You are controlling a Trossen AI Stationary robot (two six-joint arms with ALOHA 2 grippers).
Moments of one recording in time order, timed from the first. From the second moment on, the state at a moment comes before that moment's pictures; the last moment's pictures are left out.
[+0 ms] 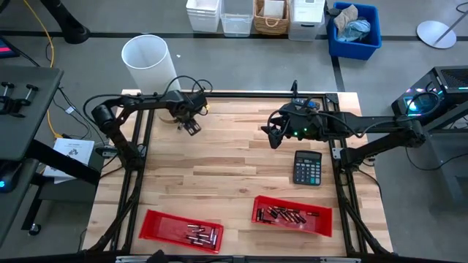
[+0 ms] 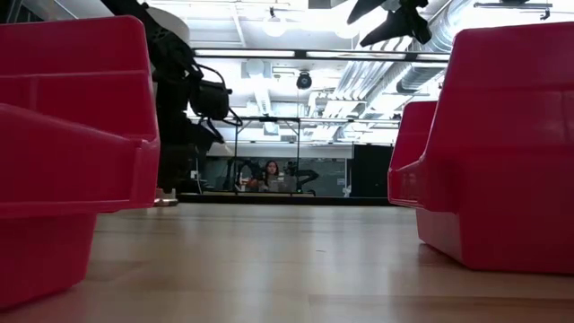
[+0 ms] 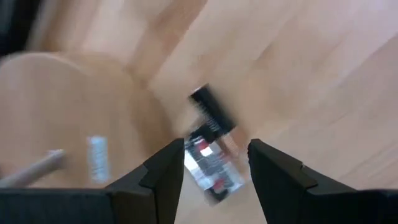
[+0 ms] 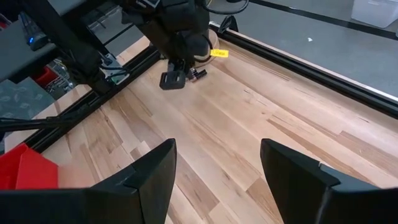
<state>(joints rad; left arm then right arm) 0.63 1.70 1.03 -0.84 -0.27 -0.01 0.01 1.21 1.18 -0.56 0.39 0.63</state>
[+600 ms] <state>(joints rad) 0.61 1.71 0.98 -0.64 -0.23 -0.21 0.01 1.22 1.18 -0.56 0.40 0.61</state>
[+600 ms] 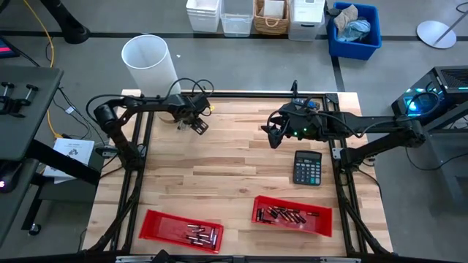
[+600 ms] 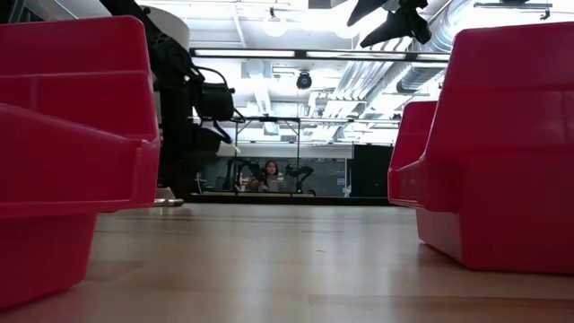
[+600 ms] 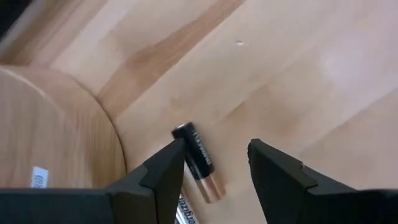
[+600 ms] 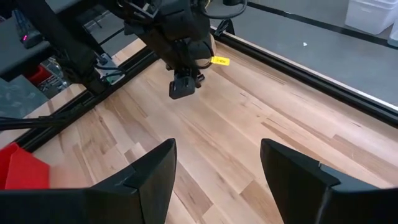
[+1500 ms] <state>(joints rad) 0.50 1.66 0.97 -0.62 0.11 -0.23 0.01 1.20 1.18 -0.62 0.32 0.60</state>
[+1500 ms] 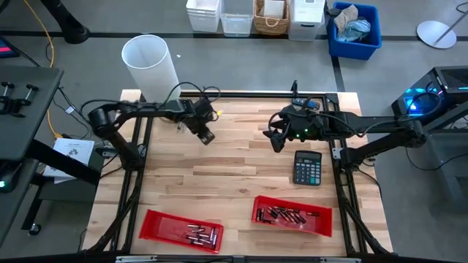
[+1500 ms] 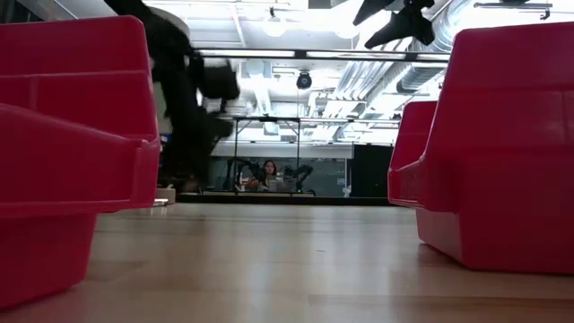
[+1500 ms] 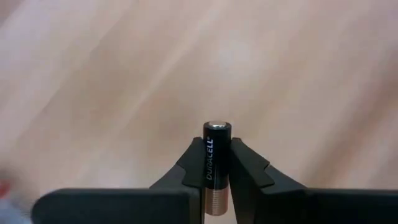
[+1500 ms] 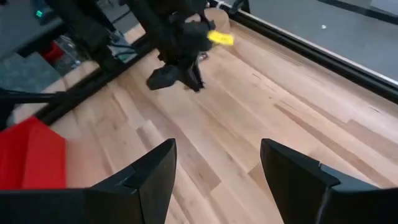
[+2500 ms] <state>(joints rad) -0.35 2.08 1.43 0.35 -0.03 -0.31 0.01 1.12 1.18 -0.49 0.41 0.63</state>
